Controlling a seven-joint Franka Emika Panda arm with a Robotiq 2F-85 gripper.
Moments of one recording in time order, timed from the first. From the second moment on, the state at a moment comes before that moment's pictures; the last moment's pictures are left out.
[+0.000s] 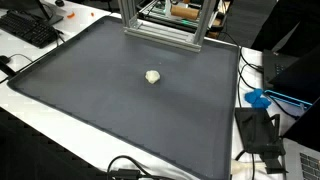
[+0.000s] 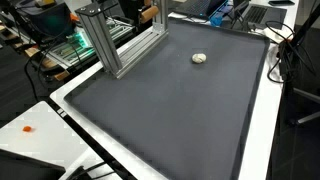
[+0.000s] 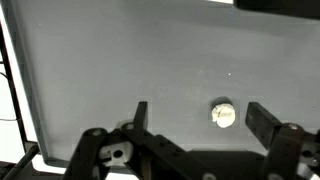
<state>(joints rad) 0.01 -0.43 -0.03 -2.54 -0.04 2.27 -0.19</state>
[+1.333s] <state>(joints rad) 0.11 -0.65 0.21 -2.54 0.04 2.06 0.36</state>
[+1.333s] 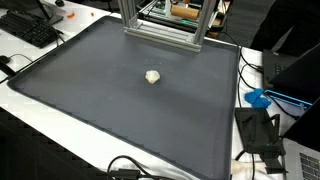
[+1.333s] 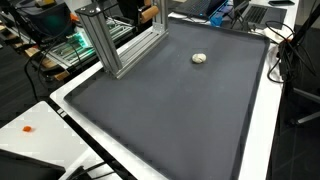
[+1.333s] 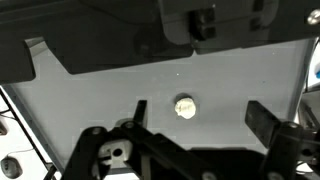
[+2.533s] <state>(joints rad) 0.21 -0.72 0.22 -2.60 0.10 1.93 0.21</state>
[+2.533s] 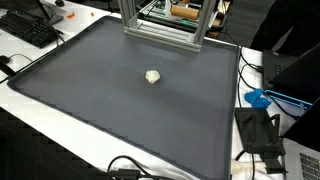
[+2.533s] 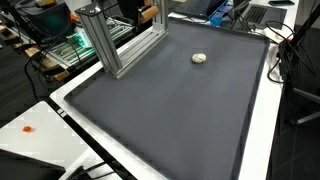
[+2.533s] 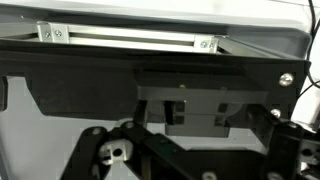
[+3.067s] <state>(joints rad) 0.21 -0.72 0.22 -2.61 0.13 1.93 0.21</state>
